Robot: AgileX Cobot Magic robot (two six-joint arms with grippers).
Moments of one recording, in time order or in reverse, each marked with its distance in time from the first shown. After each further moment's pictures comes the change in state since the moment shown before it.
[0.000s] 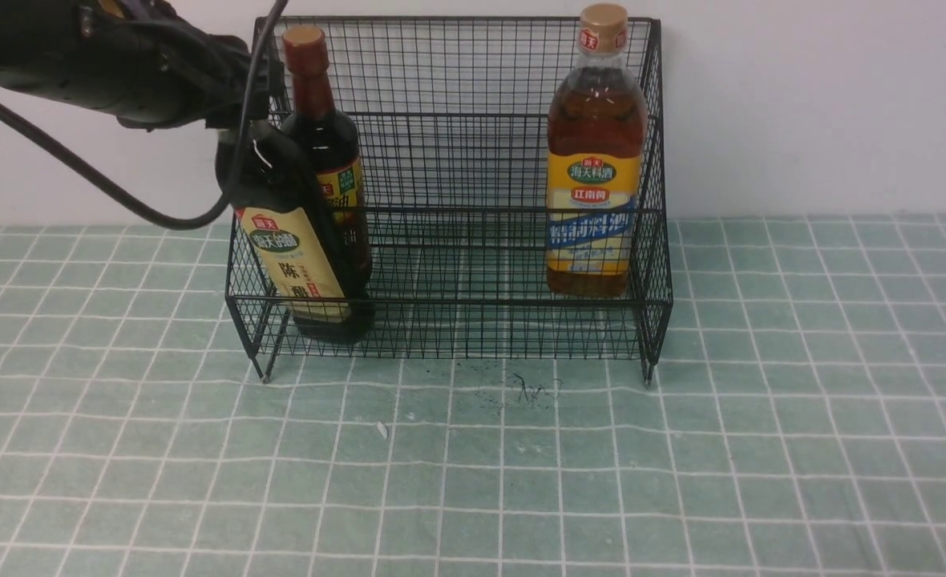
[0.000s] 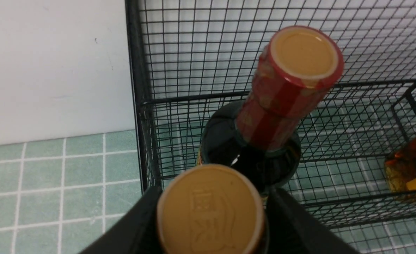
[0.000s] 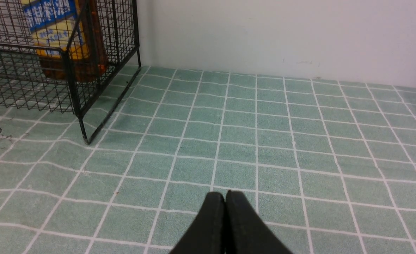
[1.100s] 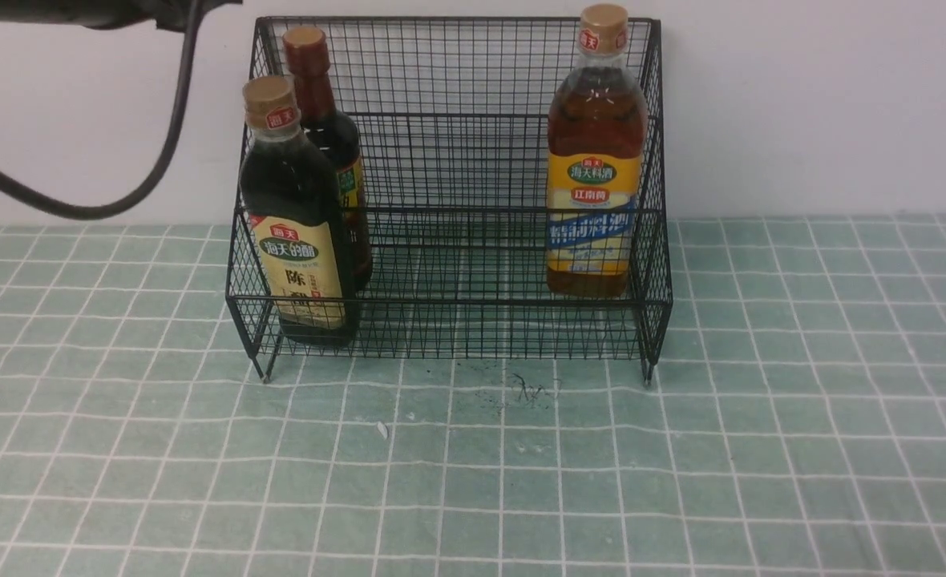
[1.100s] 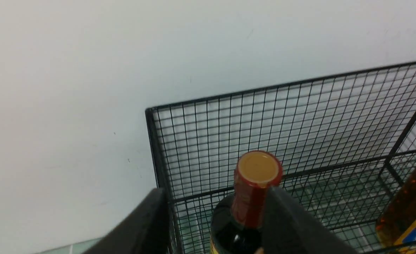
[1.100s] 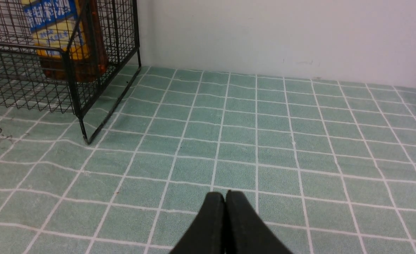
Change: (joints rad) right arm 0.000 0.000 0.000 0.000 0.000 0.000; left arm 0.000 -0.158 -0.016 -0.010 -0.076 0.107
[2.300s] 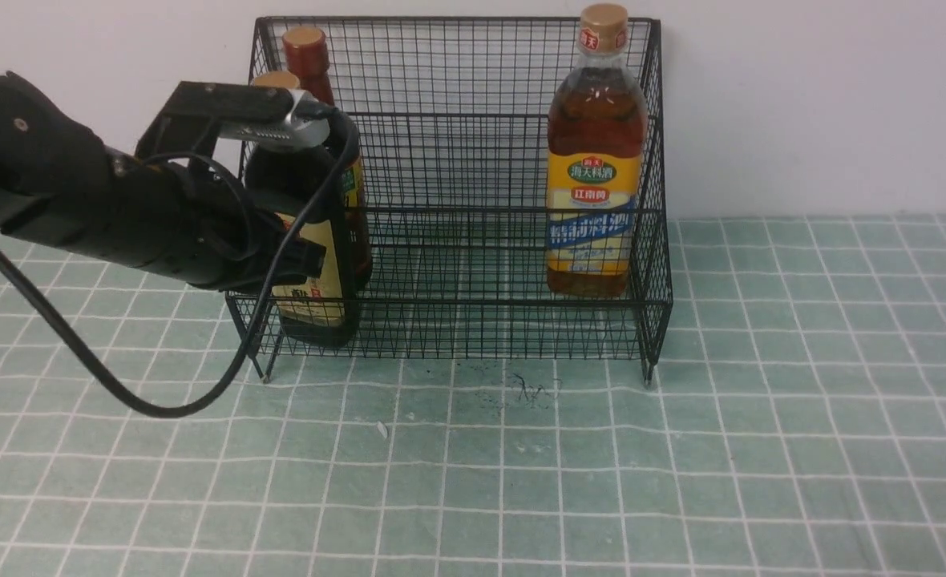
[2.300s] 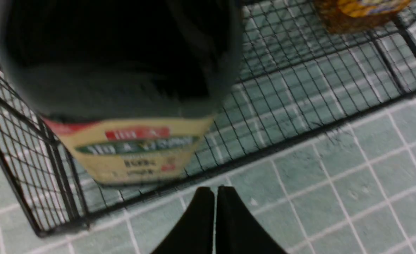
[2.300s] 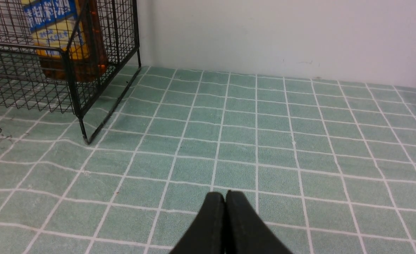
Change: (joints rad) right arm 0.000 0.000 0.000 0.000 0.000 0.000; left arm 0.000 0.138 0.318 -0.388 0.087 0.353
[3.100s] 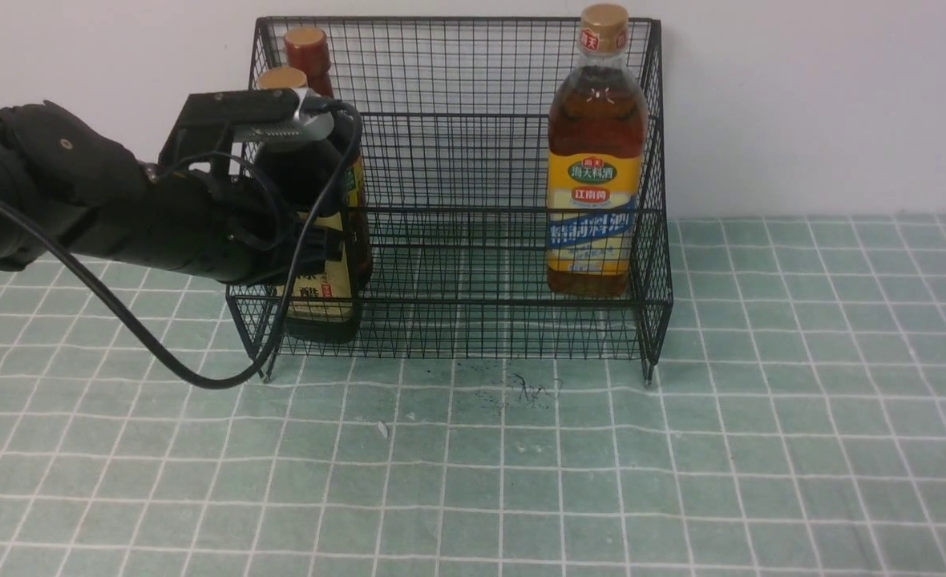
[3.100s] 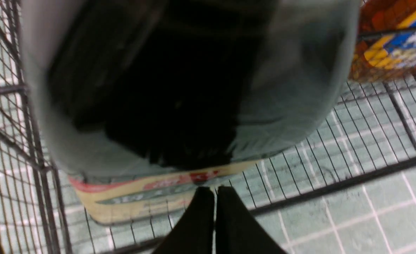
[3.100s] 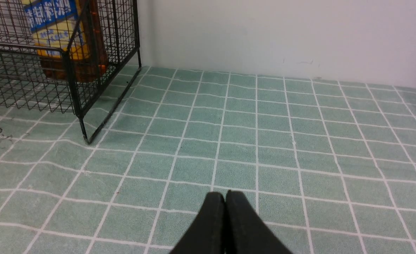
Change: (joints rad) right arm 0.000 0.000 0.000 0.000 0.000 0.000; left arm 0.000 0.067 0.002 -0.130 -0.079 0.042
